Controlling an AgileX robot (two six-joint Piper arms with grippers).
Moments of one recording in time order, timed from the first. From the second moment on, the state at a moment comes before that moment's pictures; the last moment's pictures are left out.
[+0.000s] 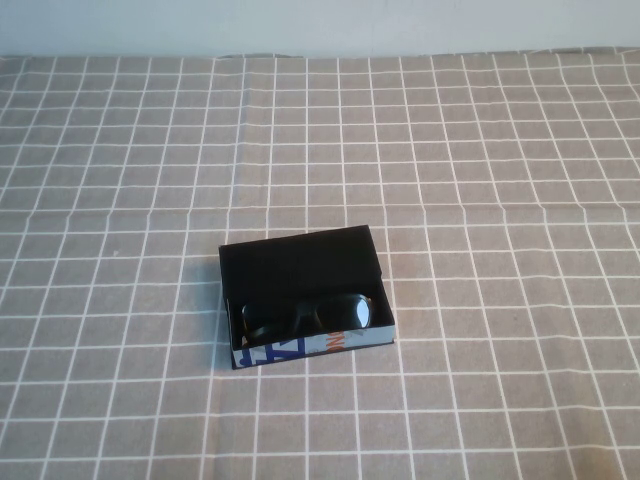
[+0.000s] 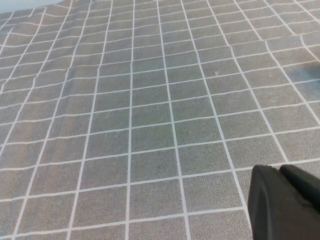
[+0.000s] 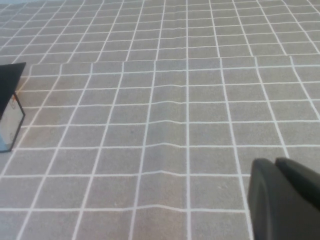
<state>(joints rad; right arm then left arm) 0.11 -0.01 0.03 0.09 0.31 0.04 -0.06 -0.02 0.02 0.03 0.37 0.08</state>
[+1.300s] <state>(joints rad) 0.11 0.64 -0.55 0.49 0.71 -0.04 -0.06 -0.02 0.02 0.03 0.37 0.08</state>
